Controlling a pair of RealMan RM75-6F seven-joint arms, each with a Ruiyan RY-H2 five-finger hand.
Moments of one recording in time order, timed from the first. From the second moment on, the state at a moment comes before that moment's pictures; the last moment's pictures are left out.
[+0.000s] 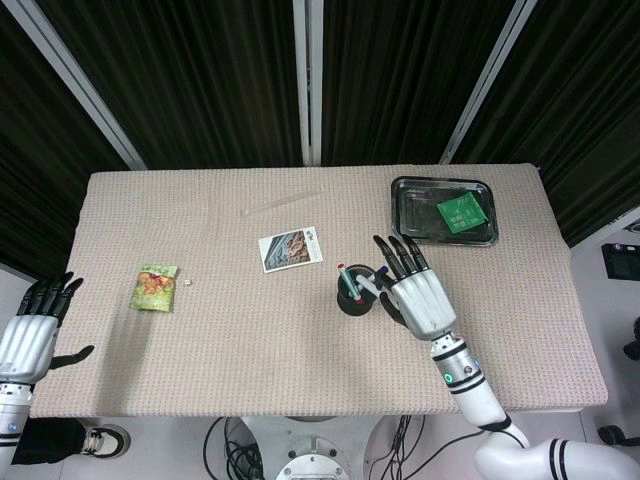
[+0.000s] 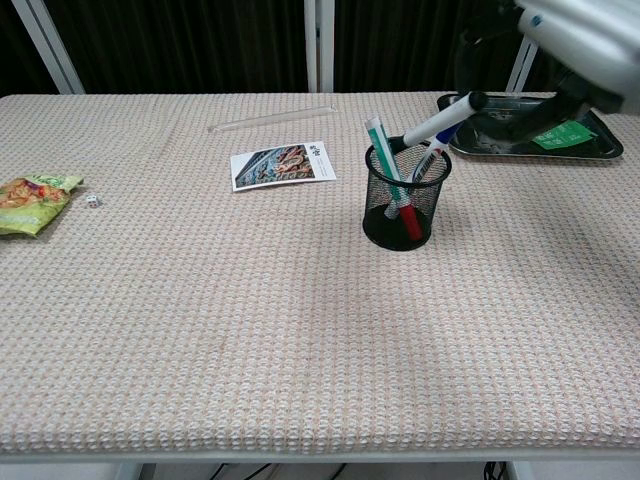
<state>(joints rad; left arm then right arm) -0.15 -1.16 -0.03 -1.46 1.52 1.44 -0.07 0.52 -1.47 0.17 -1.75 -1.46 1.32 -0.51</state>
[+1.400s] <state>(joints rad) -0.17 -1.18 -0.03 -1.46 1.52 1.43 -0.03 0.33 -1.30 0.01 -1.53 -1.50 1.33 -0.21</state>
